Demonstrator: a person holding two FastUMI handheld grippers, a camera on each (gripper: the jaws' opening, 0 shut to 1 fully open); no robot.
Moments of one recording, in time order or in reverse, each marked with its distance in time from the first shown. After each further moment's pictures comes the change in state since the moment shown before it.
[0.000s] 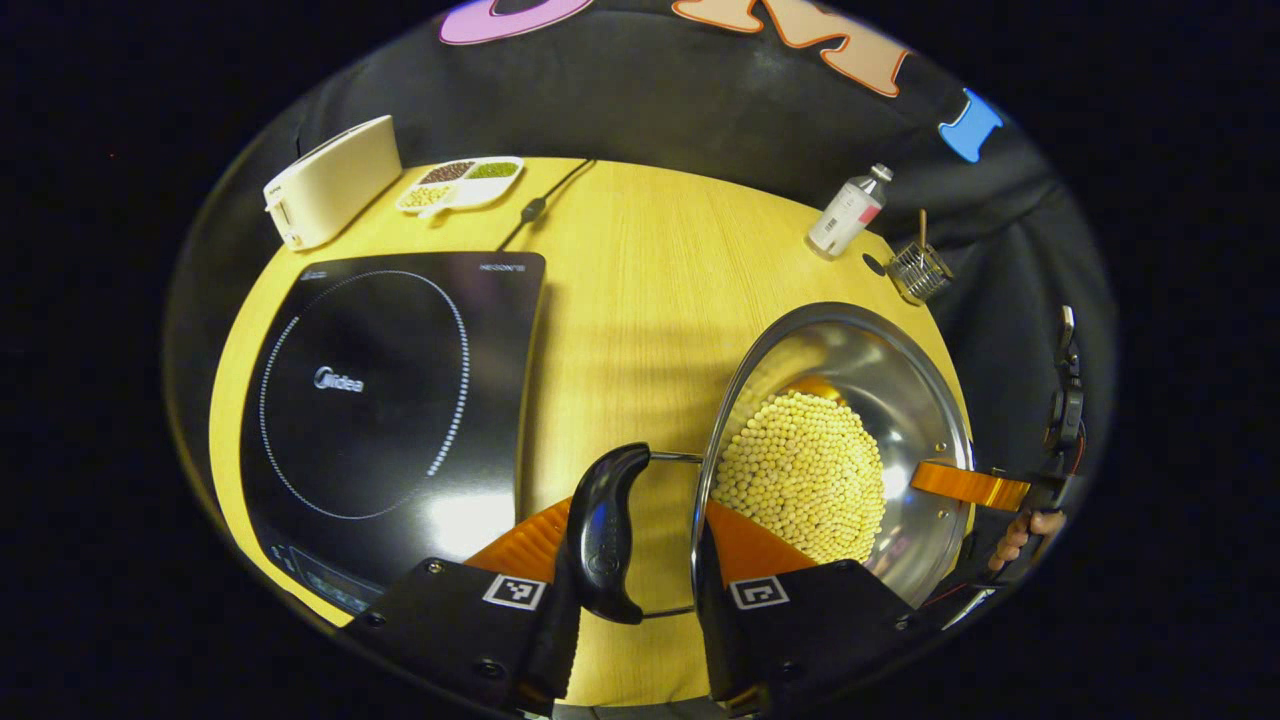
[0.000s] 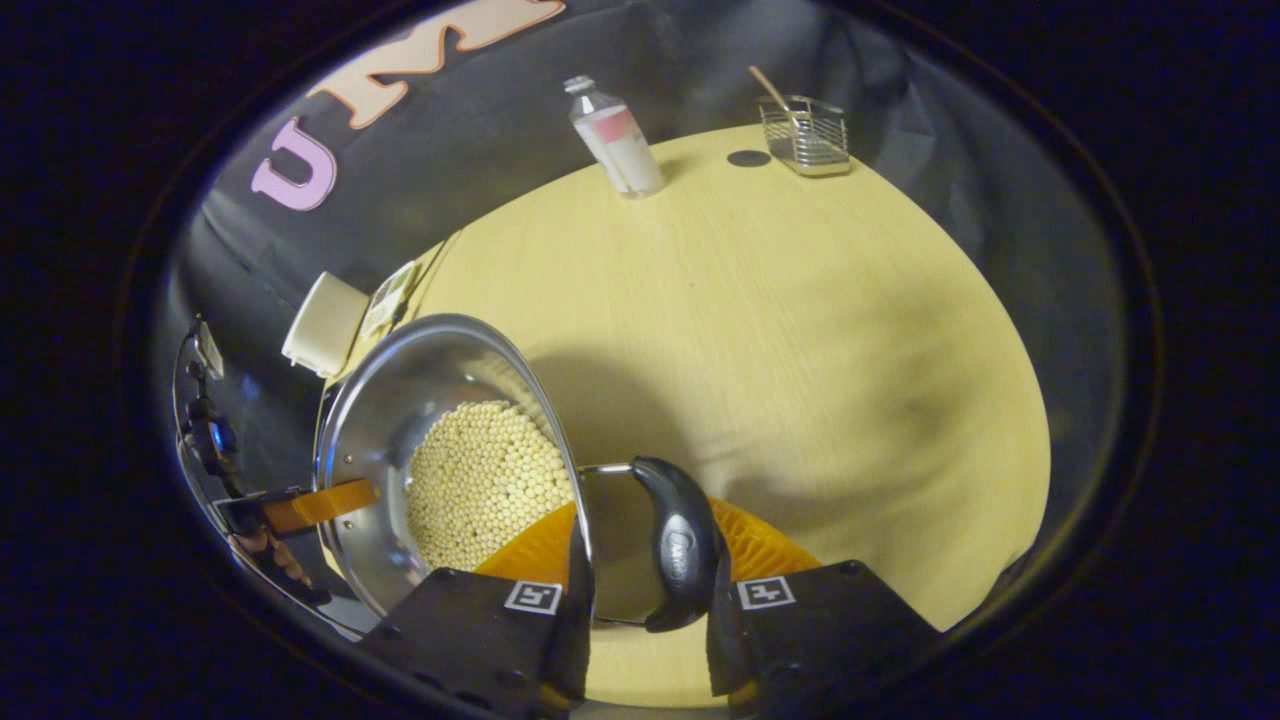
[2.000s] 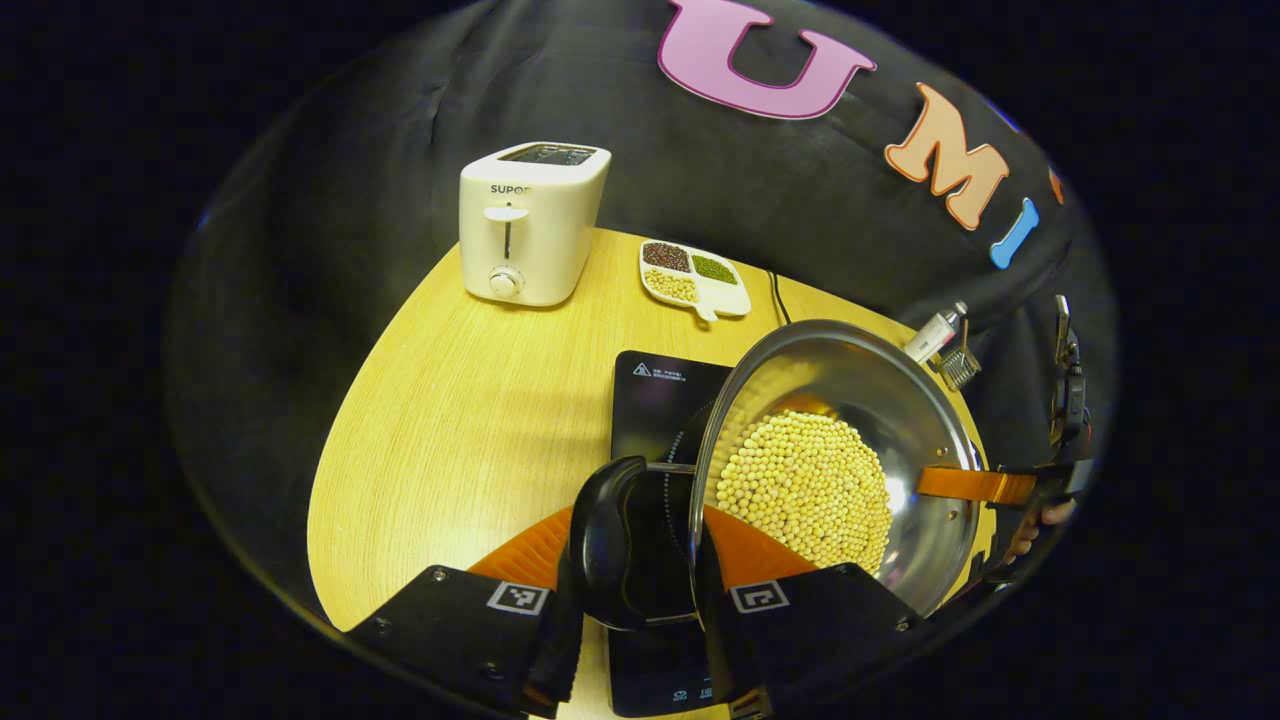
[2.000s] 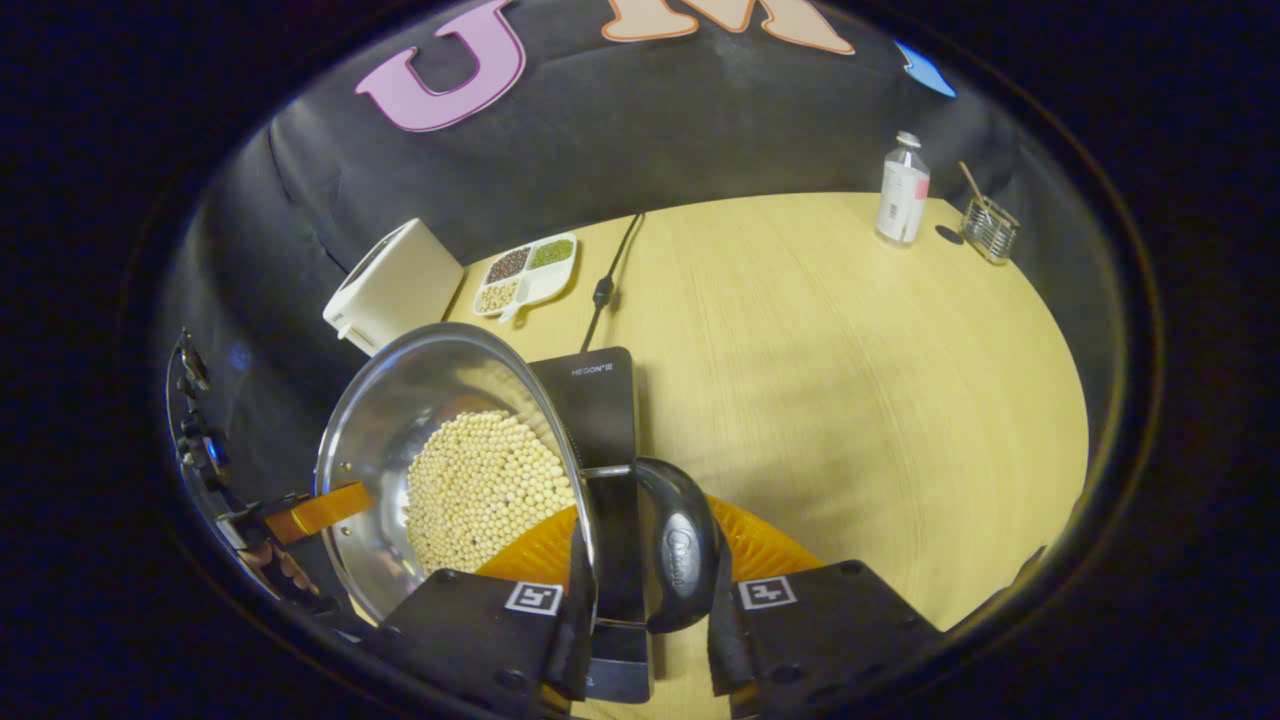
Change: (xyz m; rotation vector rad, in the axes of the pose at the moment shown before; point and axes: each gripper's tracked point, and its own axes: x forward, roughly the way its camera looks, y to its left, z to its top) left arm -0.056 0.307 0.067 -0.069 -0.214 -0.060; right arm 0.061 0.333 -0.020 -0.122 -0.118 -0.063
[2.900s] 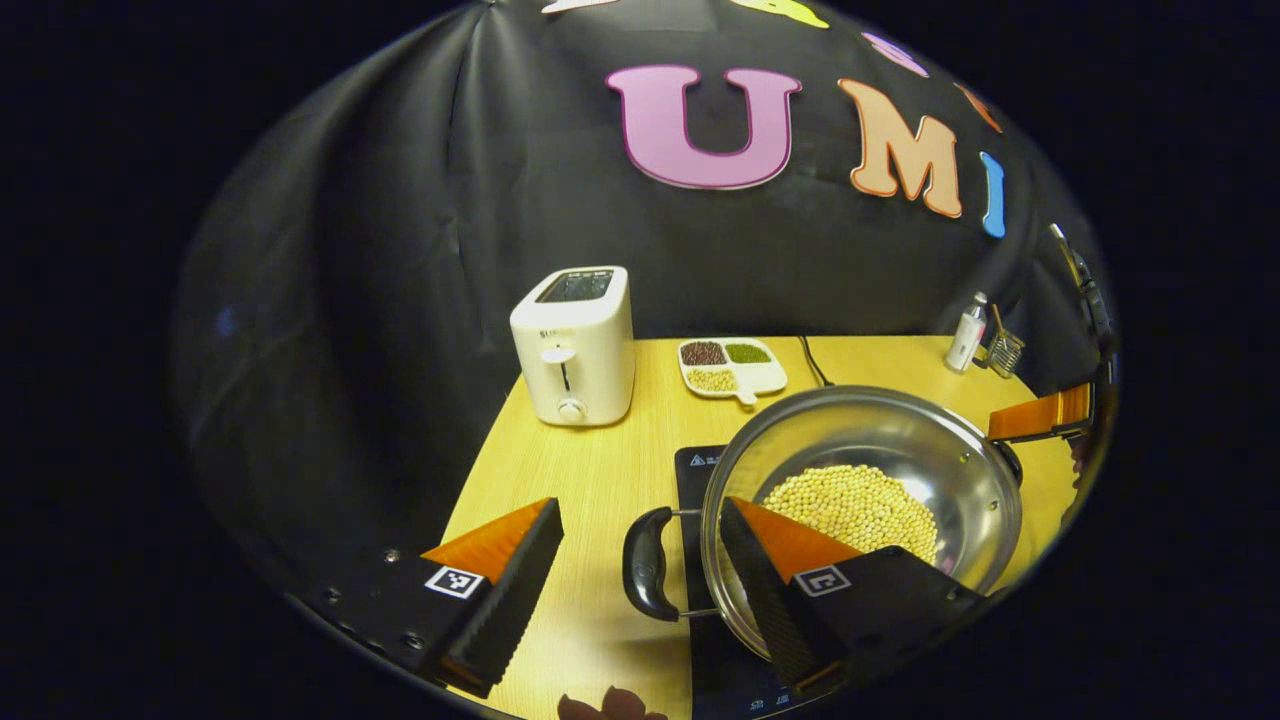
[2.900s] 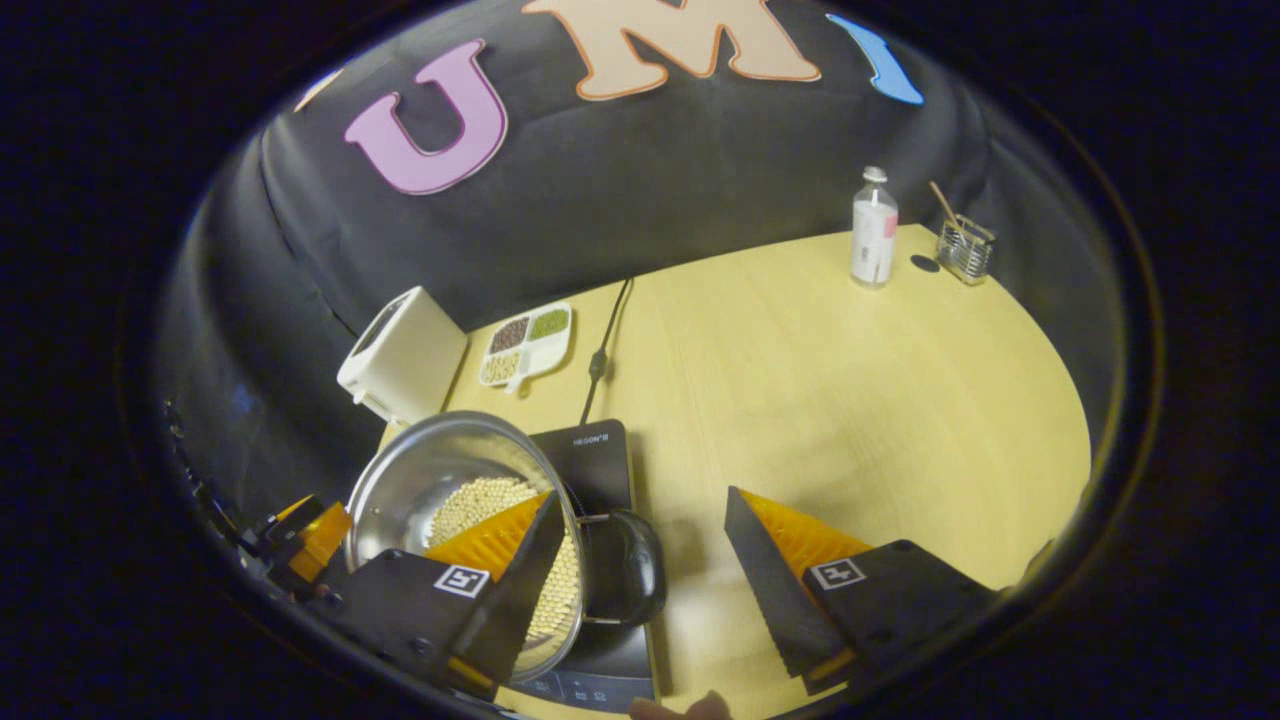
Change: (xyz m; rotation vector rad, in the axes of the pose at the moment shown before) left arm -0.048 0.002 0.059 0.279 -0.315 0.182; right arm -0.037 -0.021 0.050 0.090 -0.166 0.019
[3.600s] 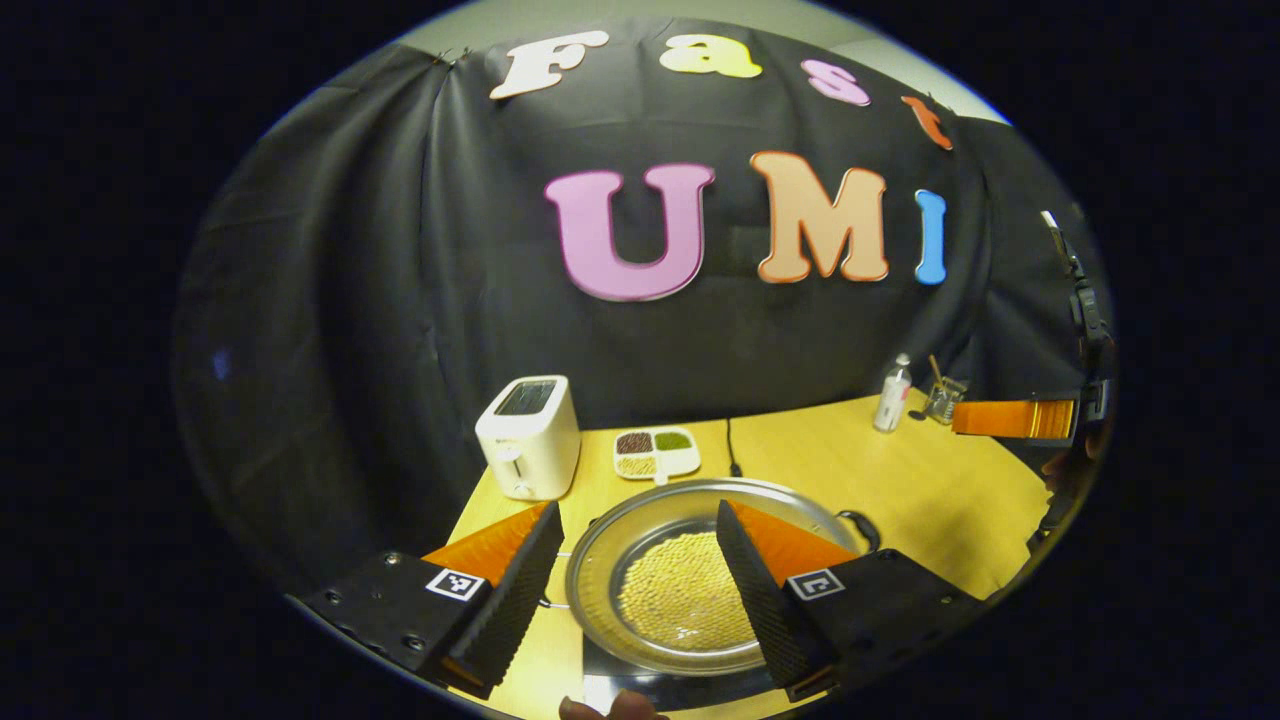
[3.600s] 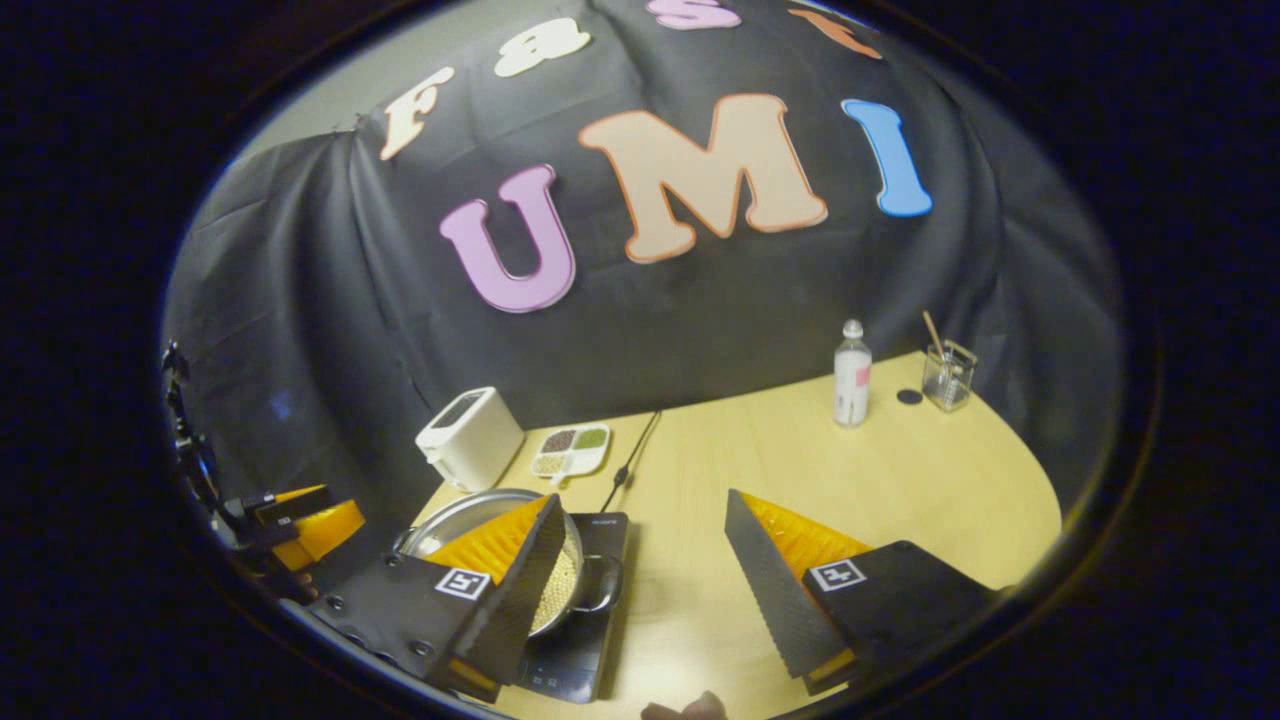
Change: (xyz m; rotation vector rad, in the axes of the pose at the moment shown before) left arm -0.113 -0.123 0.100 0.051 -0.240 -0.020; right arm -0.148 -0.032 0.092 -0.138 -0.380 0.194
